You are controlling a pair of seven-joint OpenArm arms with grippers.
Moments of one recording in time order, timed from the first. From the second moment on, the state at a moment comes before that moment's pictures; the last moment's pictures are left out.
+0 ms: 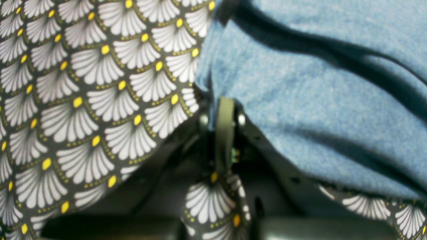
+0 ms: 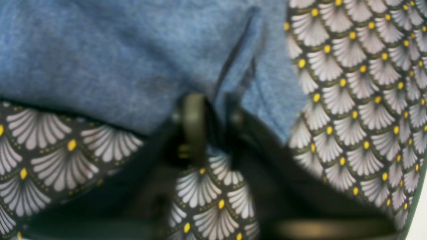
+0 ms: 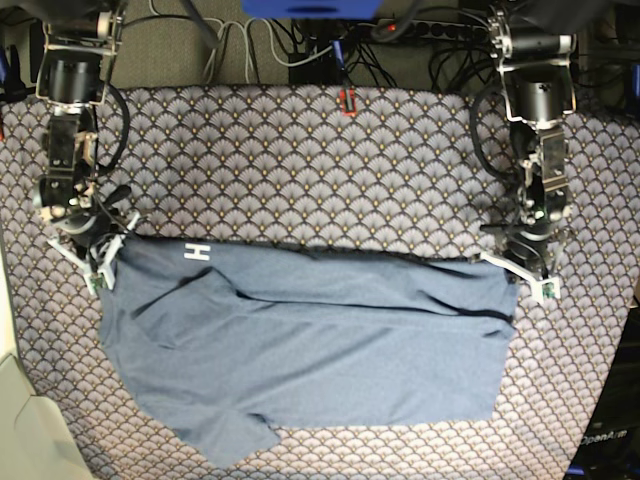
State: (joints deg) left arm -12.4 -12.5 -11.8 56.5 -11.6 -5.2 15.3; right arm 6.5 16.4 13.7 69.9 -7.3 25.7 -31.7
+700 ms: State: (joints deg) left arm -2.8 -14.4 -12.1 73.4 -11.3 -4.9 26.4; right arm -5.3 18.0 13.7 84.7 -8.8 26.1 -34.2
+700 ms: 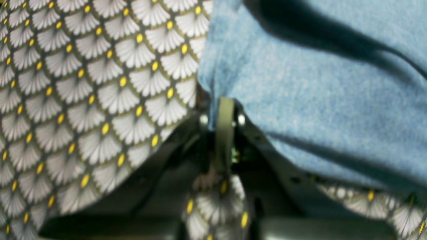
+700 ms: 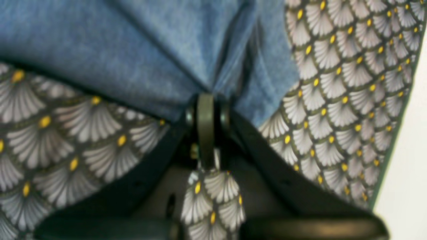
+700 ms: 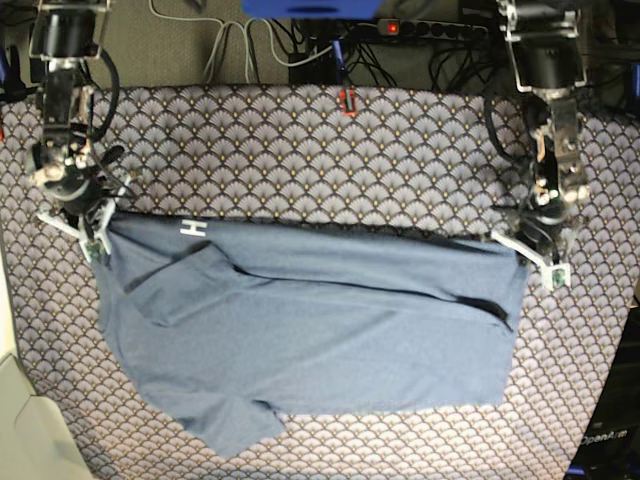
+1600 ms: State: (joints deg) left arm 24.4 -14.2 -18.8 92.4 -11.8 -5.0 27.7; right arm -25.9 16.7 20.4 98.2 -8.3 33.8 -32.6
